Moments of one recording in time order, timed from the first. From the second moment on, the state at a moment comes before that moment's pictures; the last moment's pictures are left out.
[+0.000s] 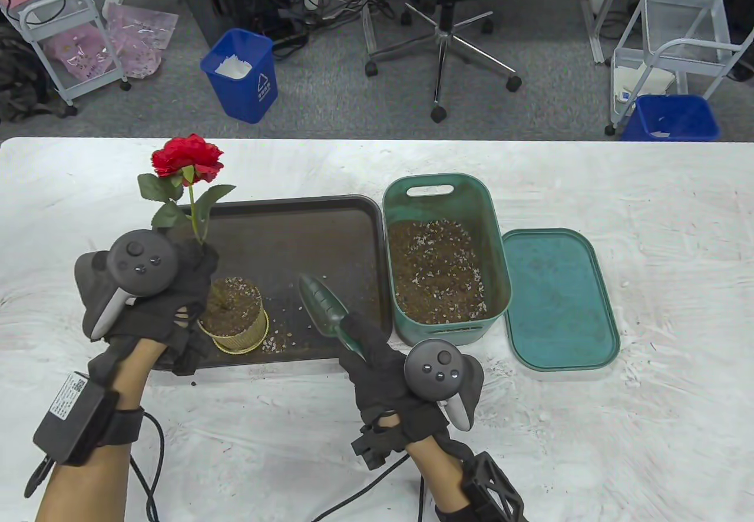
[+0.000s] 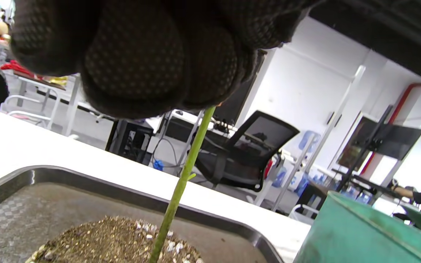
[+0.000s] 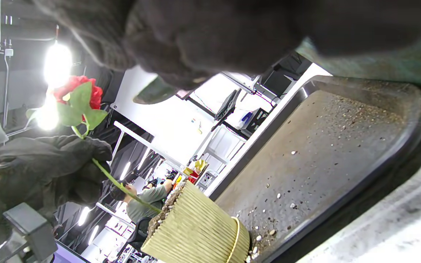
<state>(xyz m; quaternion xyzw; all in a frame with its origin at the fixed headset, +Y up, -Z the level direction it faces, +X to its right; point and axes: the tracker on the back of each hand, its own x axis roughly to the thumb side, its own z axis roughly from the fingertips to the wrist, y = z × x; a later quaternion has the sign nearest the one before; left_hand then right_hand) -0.295 -0.577 -0.276 0.02 -0.02 0.18 0.98 0.024 -0.690 -0.193 0.11 0.01 0.86 0.50</state>
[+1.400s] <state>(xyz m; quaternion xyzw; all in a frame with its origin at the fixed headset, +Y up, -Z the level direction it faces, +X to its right) -0.329 -0.600 -0.315 -0.01 0.04 0.27 0.96 -0.115 -0.630 -0.211 0.24 -0.02 0.95 0.19</state>
